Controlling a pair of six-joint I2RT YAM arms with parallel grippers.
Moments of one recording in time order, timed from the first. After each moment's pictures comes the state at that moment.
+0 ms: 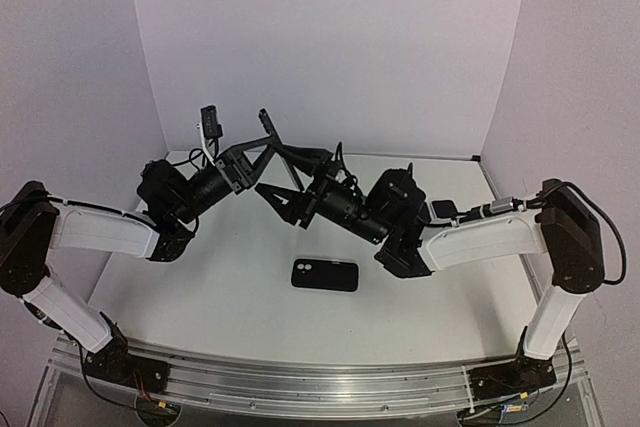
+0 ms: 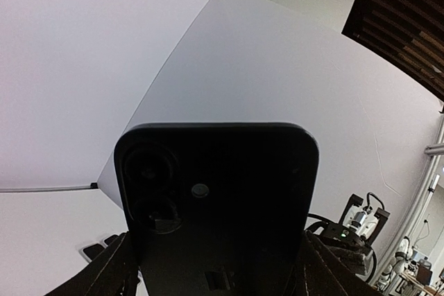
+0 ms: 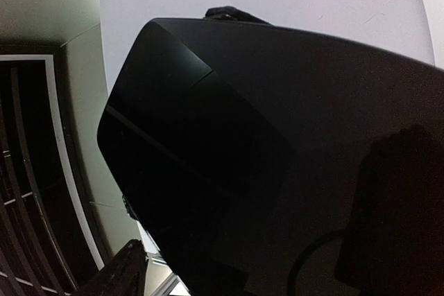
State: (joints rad) left arm -0.71 1.48 0.71 1.27 0.37 -0.77; right arm 1.05 1.81 1.10 1.08 -0.17 1.89
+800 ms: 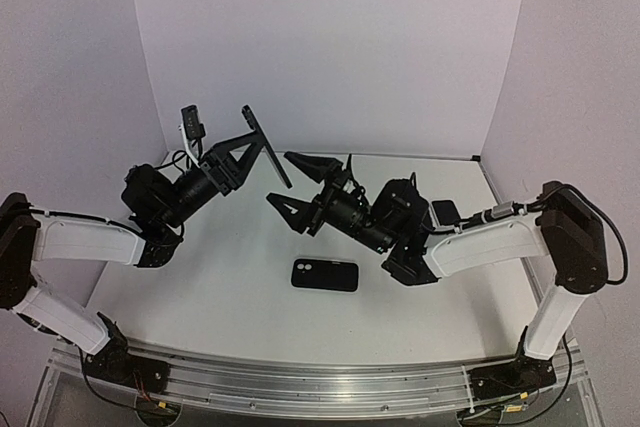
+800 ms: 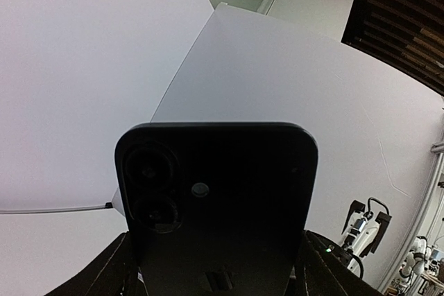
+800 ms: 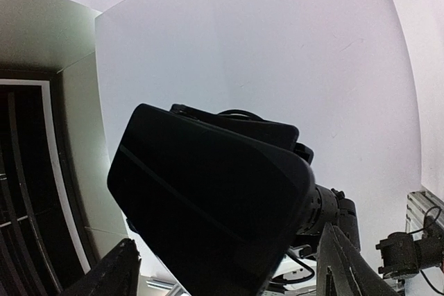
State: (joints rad) left arm -0.71 1.38 0.65 1.26 0.32 -0.71; right arm 1.05 1.79 1.02 1.09 -0.08 1.89
